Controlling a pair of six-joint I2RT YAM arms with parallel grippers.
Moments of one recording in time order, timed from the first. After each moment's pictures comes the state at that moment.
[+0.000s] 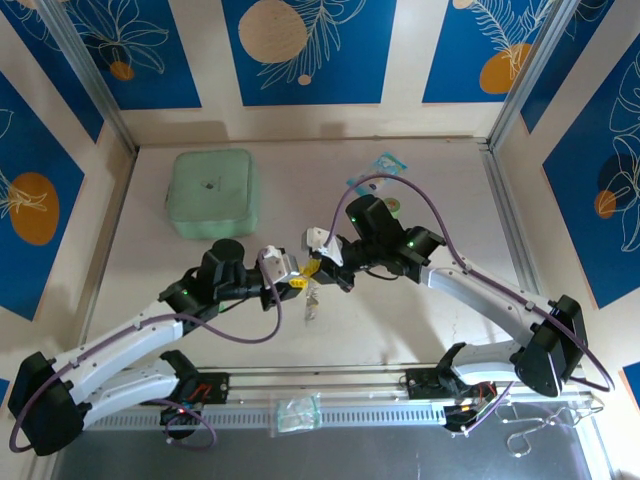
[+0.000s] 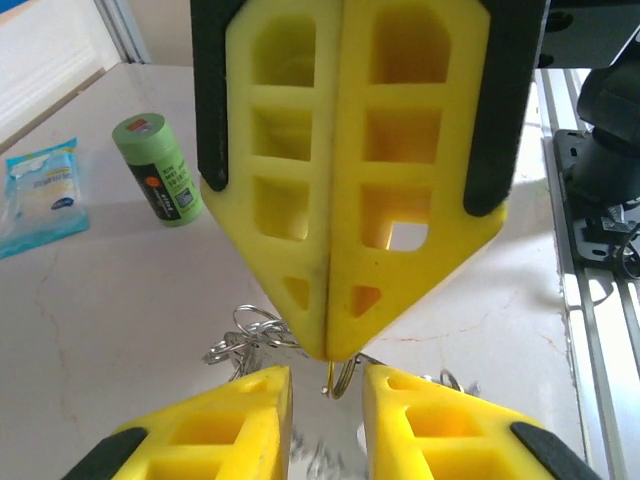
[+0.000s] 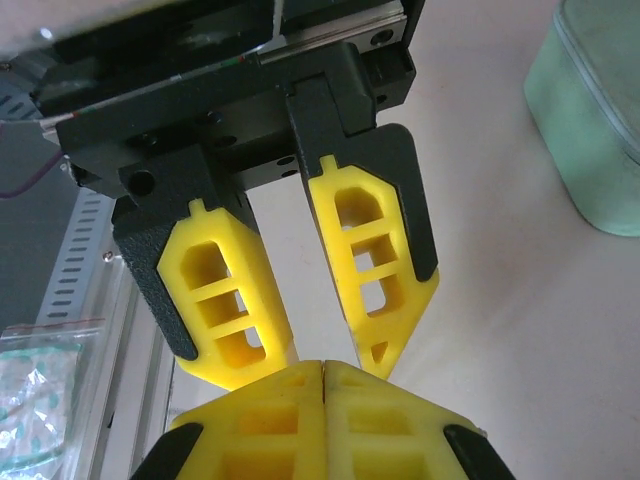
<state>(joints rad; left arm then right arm) -0.75 0.94 0.61 -0.07 0.47 0.29 0.79 1.28 1.09 -0.57 -0.62 -0.46</state>
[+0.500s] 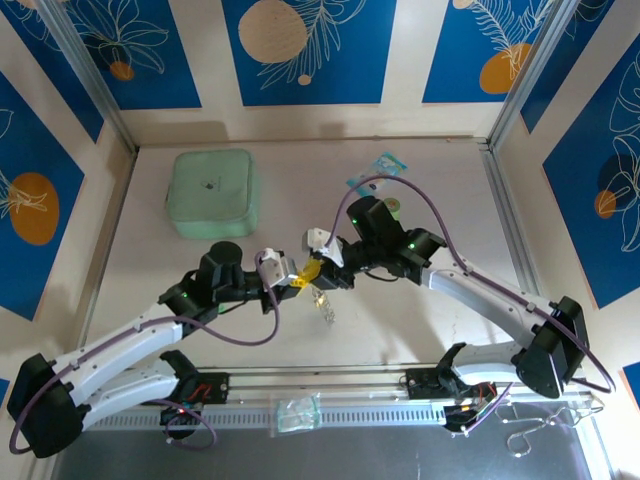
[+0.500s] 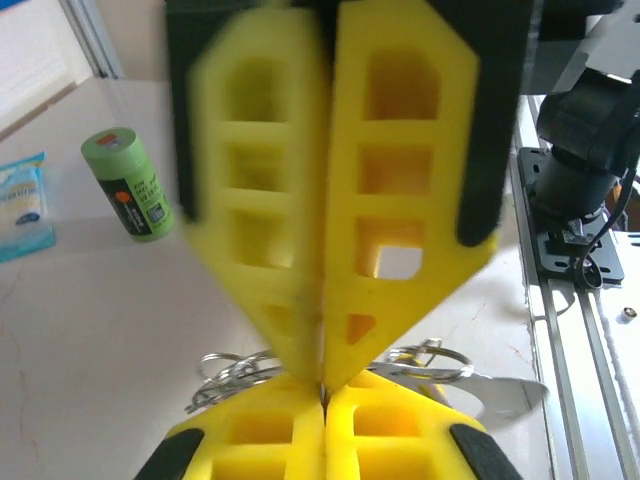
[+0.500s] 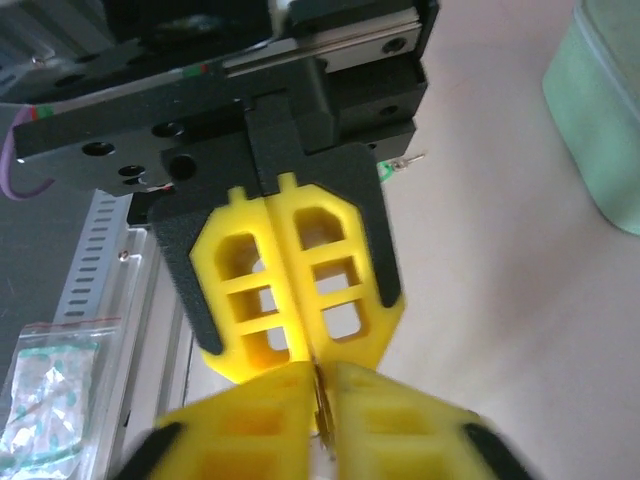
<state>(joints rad) -0.75 0.92 0.57 -0.02 0.53 0.26 0.76 1.25 1.05 -0.51 -0.66 -0.42</state>
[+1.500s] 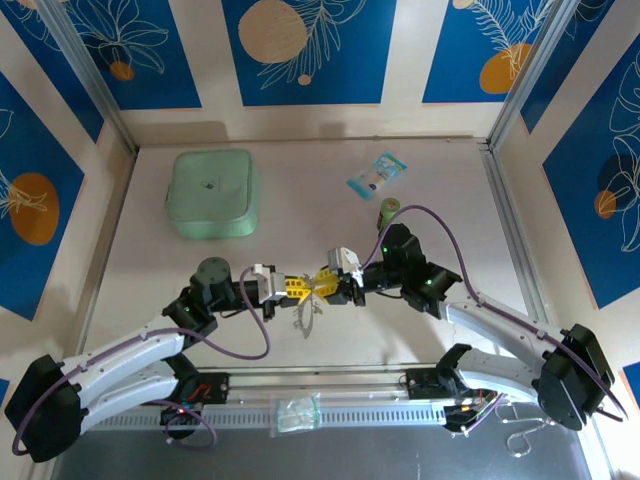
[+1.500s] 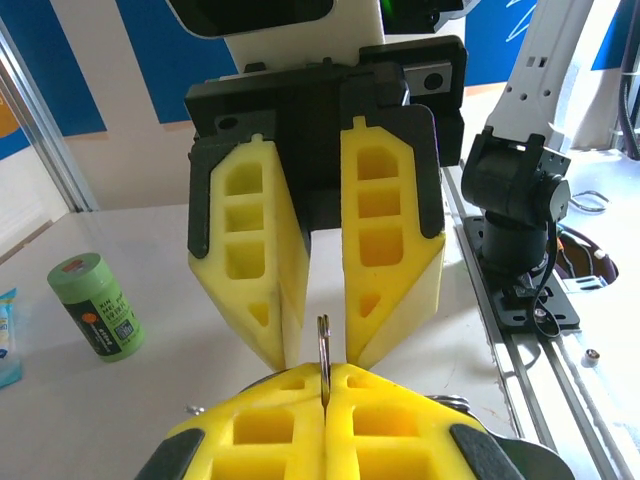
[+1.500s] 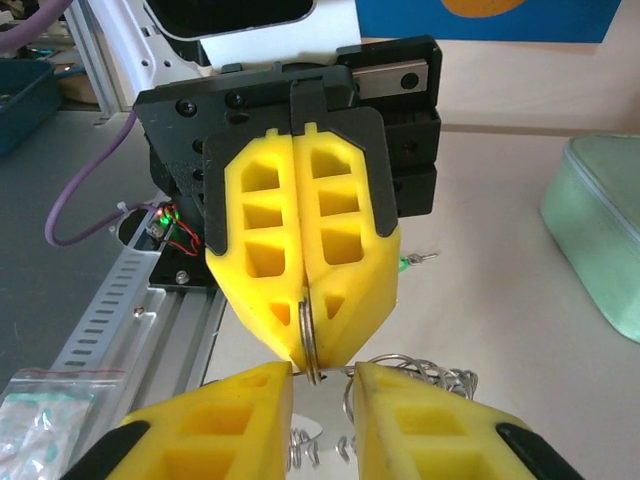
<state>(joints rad) -0.75 0.89 0.39 0.39 0.68 0.23 0.74 1.07 0.66 0.00 -0.84 -0.34</state>
